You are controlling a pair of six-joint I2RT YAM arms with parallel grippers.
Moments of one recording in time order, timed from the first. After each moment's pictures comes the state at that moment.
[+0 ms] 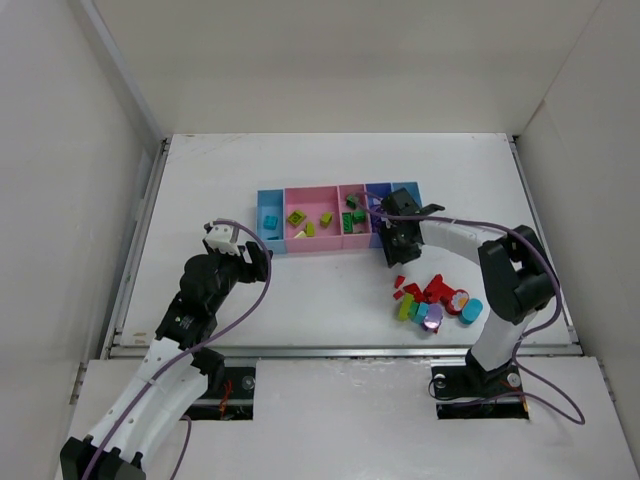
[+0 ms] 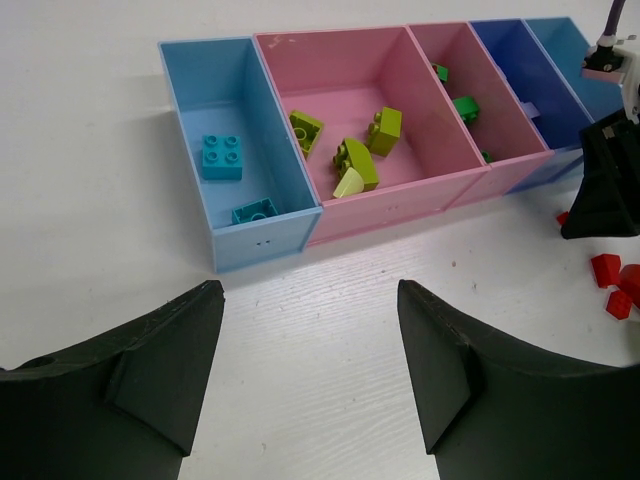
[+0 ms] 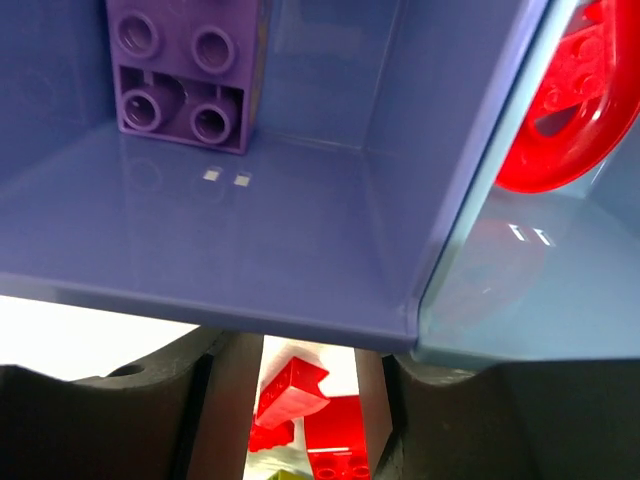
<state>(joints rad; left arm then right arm) -0.37 0.54 0.37 -0.06 0.01 -0.25 0.47 1.77 1.11 -0.58 0.07 0.21</state>
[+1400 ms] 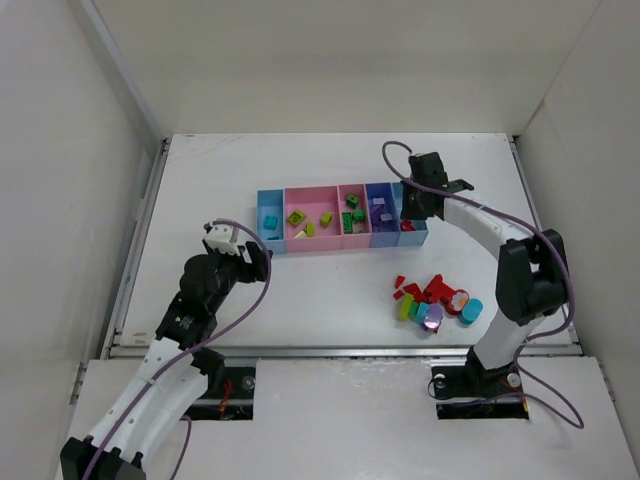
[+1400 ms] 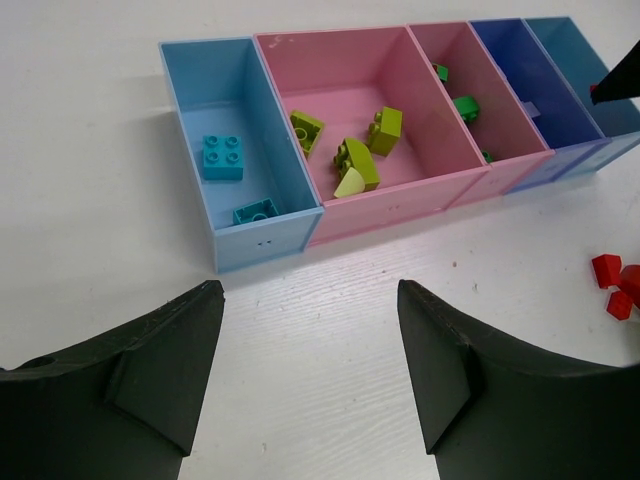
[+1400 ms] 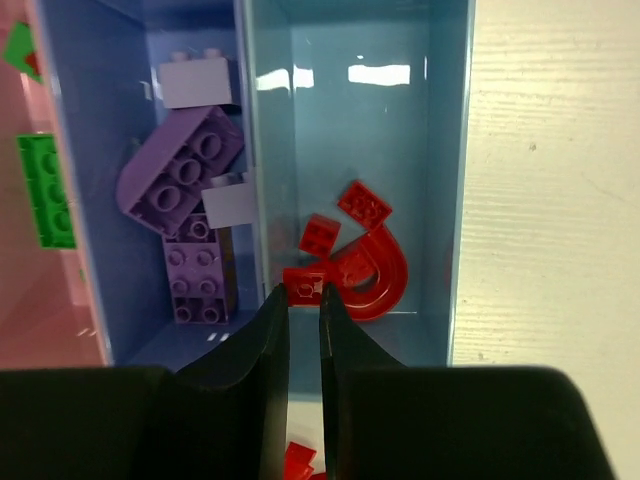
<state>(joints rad) -0.37 0.54 0.37 -0.06 0.01 -0.25 0.32 1.71 1.28 -0.47 0.09 0.28</state>
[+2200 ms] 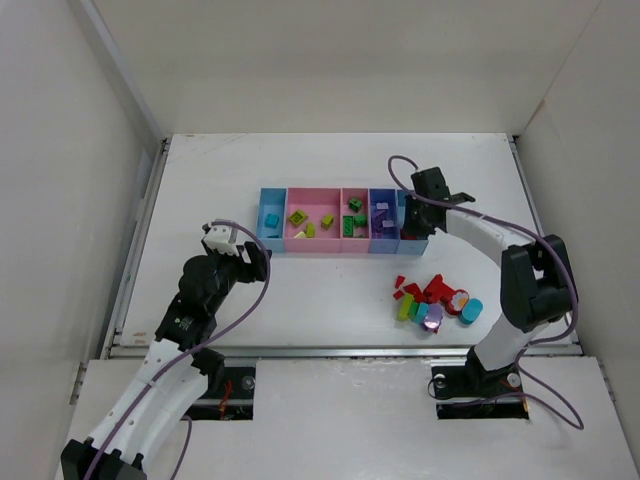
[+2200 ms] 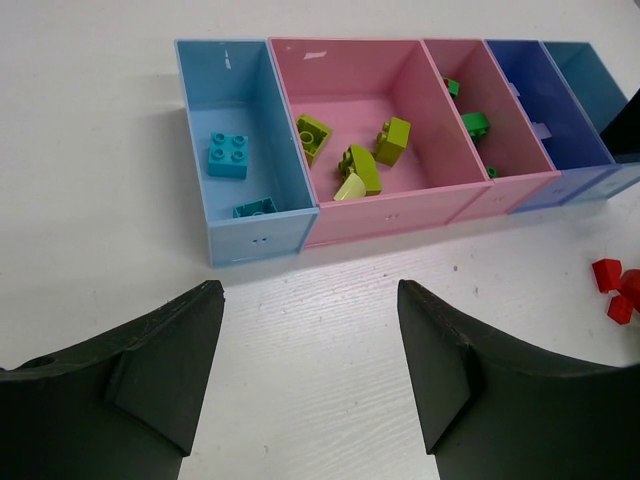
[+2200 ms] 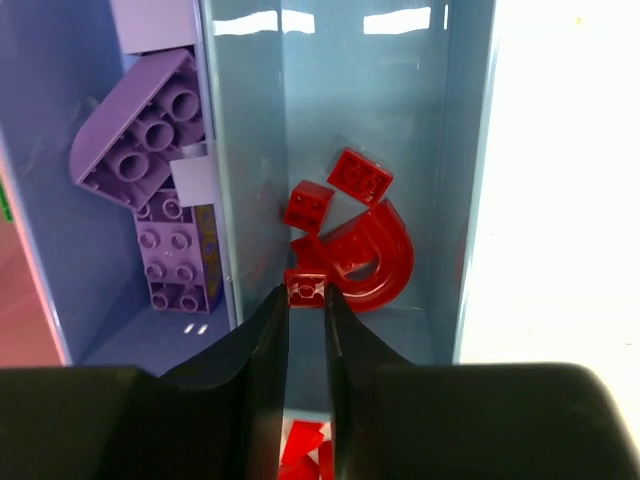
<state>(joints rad) -0.36 0.53 0.37 -0.06 0.01 -0.25 0.31 1.68 1.14 -0.46 0.06 0.39</state>
